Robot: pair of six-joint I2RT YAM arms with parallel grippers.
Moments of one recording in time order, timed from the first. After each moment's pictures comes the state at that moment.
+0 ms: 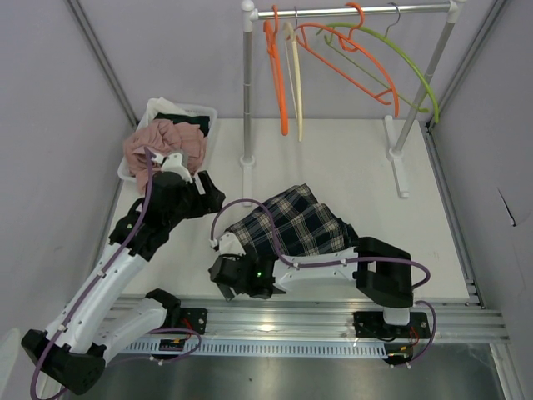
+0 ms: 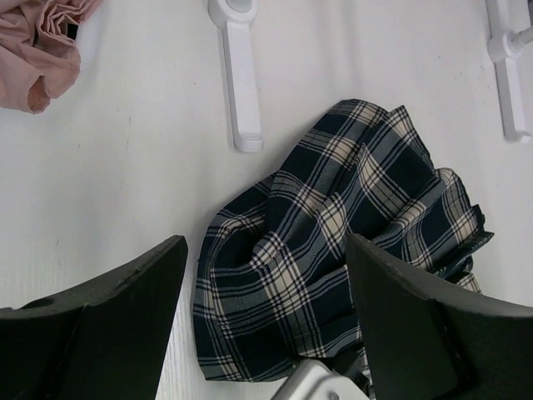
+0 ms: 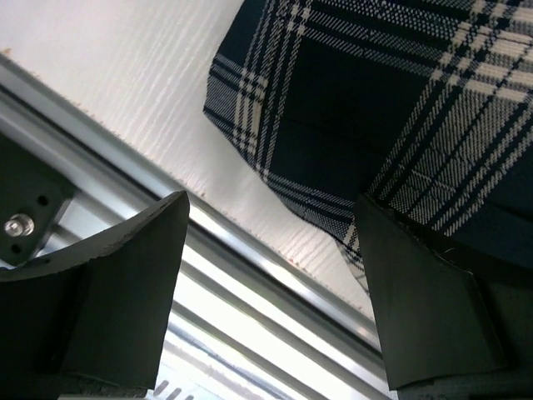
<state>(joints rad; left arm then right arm) -0.44 0.87 0.95 -0.60 -0.12 -0.53 1.43 1.87 1.30 -0.42 0.42 0.64</state>
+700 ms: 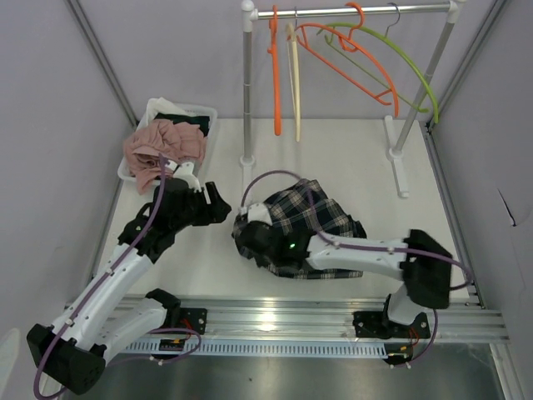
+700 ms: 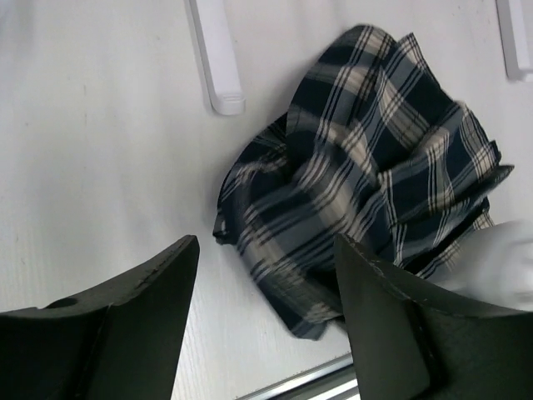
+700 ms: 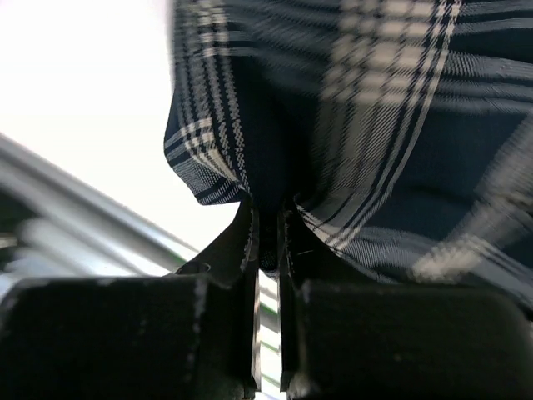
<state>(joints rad) -0.44 0.87 0.84 -0.54 0.00 -0.49 1.26 1.68 1.19 -0.45 0.39 0.60</state>
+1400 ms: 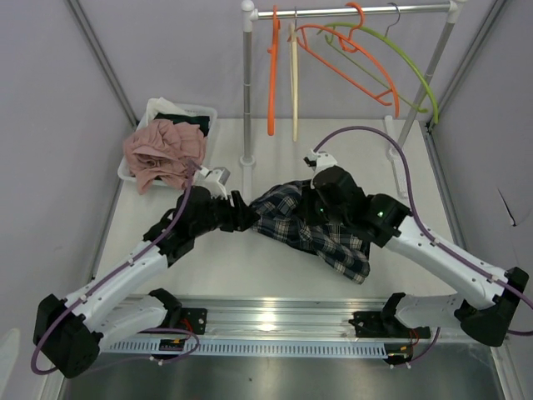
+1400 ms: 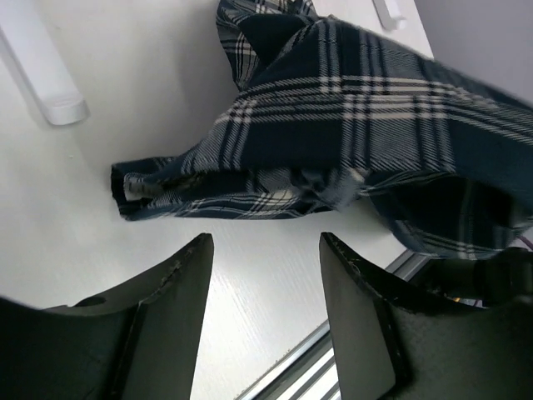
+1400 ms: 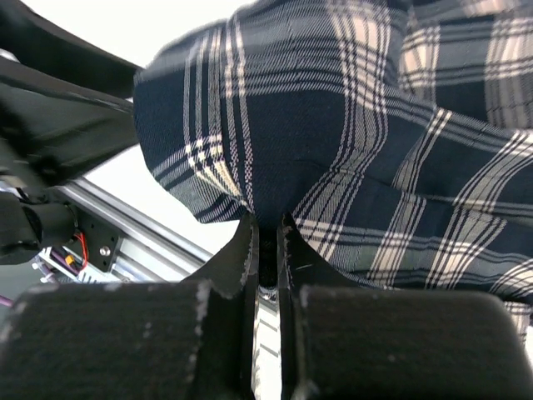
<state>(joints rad) -0.58 0.93 0.69 -0.19 0.18 -0.57 0.93 1.22 1.27 -0.70 0.19 0.53</state>
